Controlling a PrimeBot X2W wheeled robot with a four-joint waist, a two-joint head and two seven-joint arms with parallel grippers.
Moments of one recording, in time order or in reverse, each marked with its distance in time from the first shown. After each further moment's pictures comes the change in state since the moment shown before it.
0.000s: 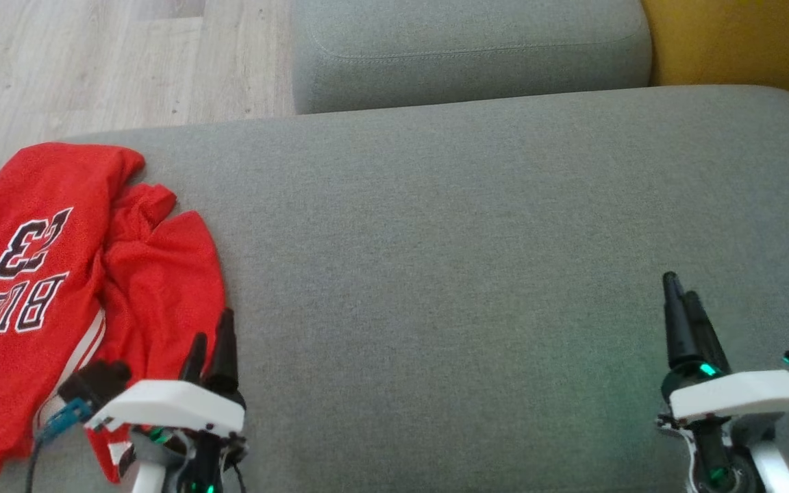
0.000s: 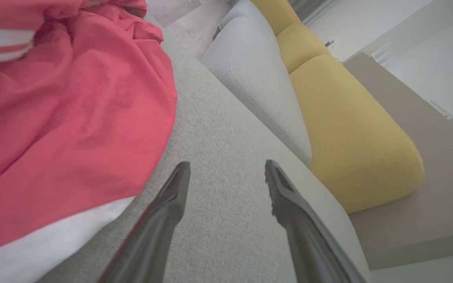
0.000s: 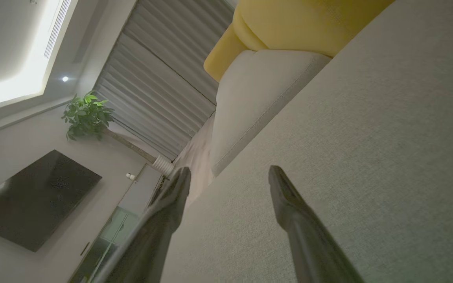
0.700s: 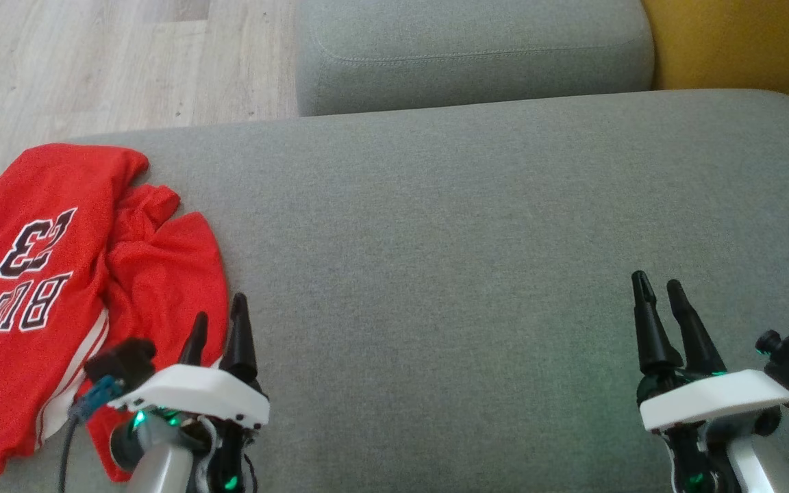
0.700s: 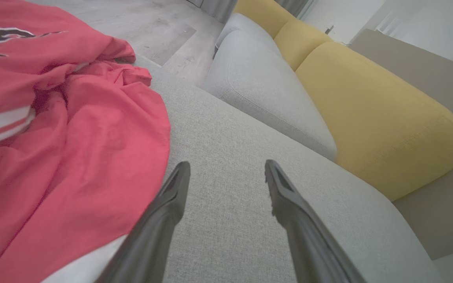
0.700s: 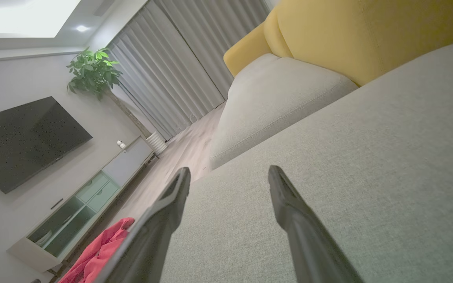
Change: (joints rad) left arm -0.034 0.000 -0.058 -0.002 0.228 0.074 -0.061; right arm -0.003 -0.016 0.068 -0.015 -0.237 0.000 -0.057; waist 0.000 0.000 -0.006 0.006
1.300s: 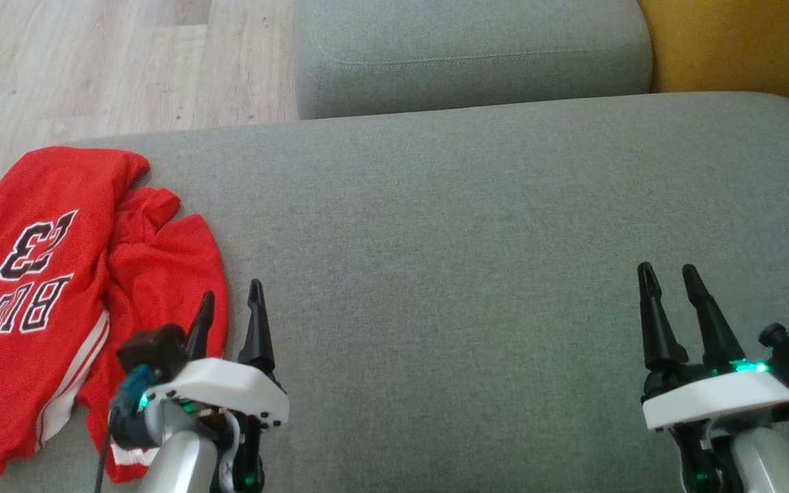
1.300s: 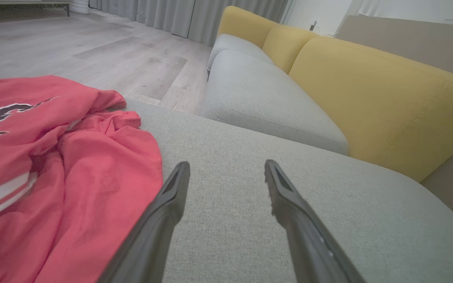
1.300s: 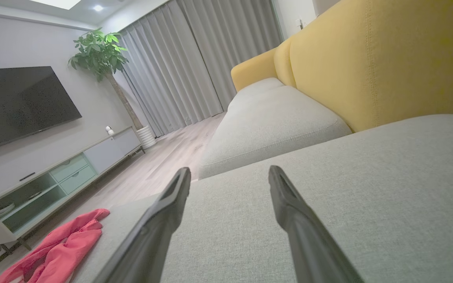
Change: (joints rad) left arm -0.024 0.001 -0.059 -0.010 0.222 0.049 -0.052; right arm -0.005 -0.018 -0.016 -0.021 -0.220 0.000 -0.057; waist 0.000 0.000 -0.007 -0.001
